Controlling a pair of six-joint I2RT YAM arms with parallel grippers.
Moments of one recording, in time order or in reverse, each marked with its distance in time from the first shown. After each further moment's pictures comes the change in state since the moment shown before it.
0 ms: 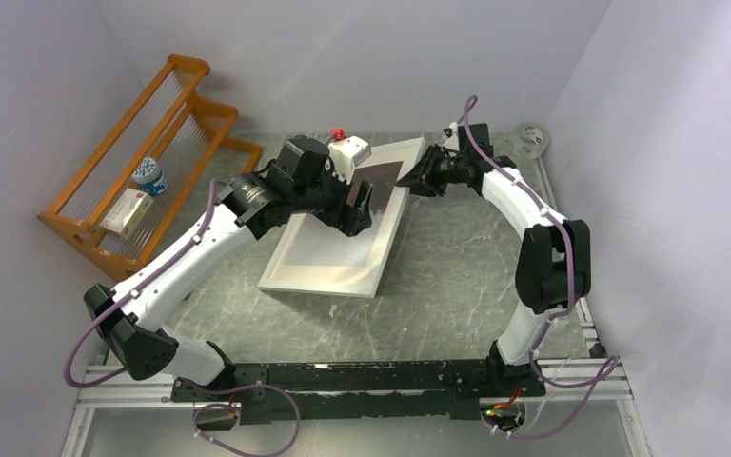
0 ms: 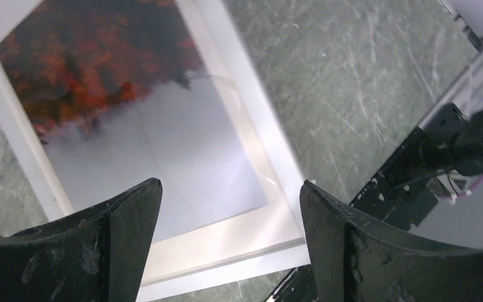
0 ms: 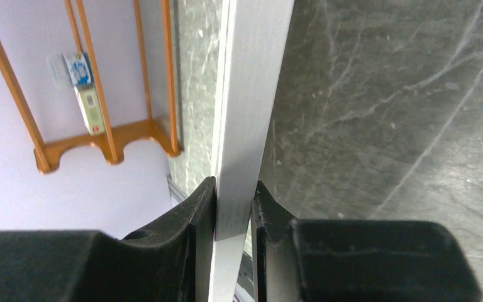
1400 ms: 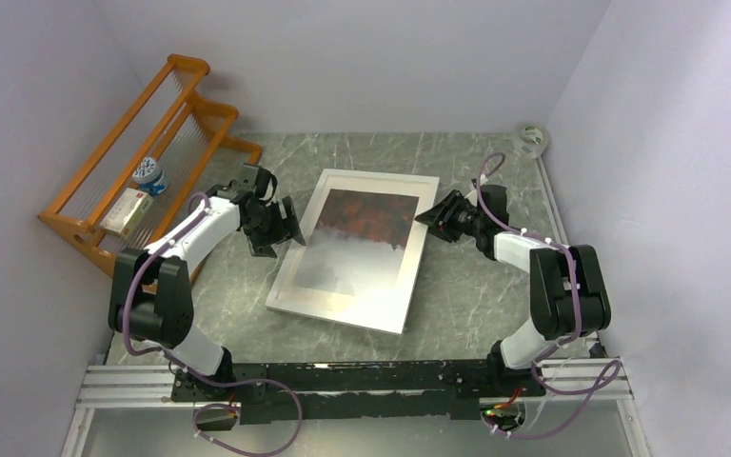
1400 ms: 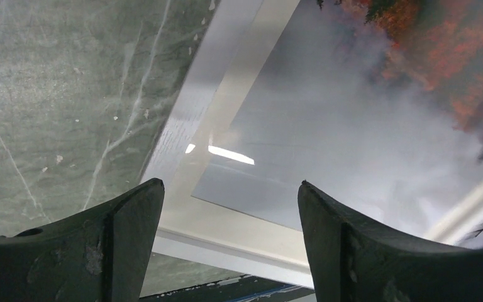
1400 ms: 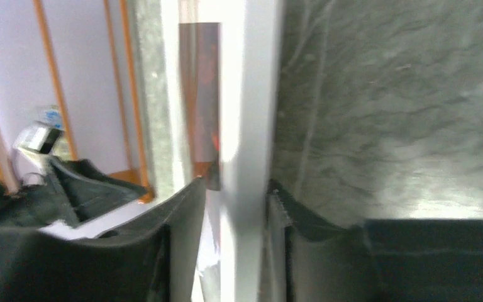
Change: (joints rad) left arm 0.503 0.152 -0.440 0.027 0.044 -0.435; right arm -0.125 -0.205 -0.743 0.723 0.040 0.125
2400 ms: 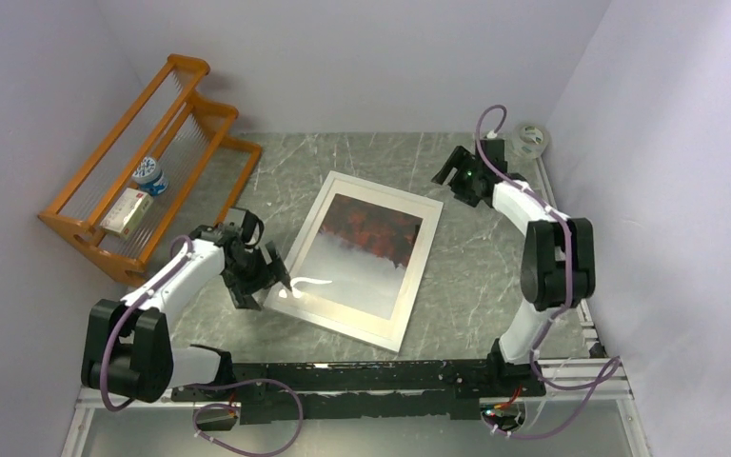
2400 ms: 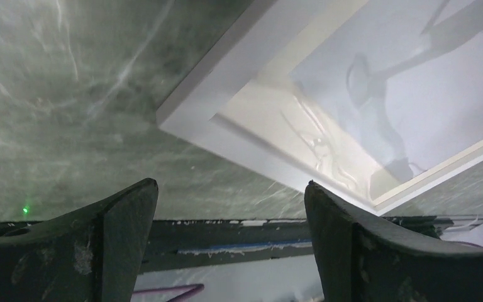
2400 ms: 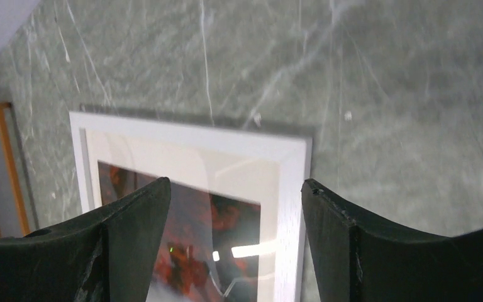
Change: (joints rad) left arm 0.012 -0.288 -0.307 -0.134 -0.023 -0.143; right arm -0.010 0.155 0.465 -0.461 0.440 -0.247
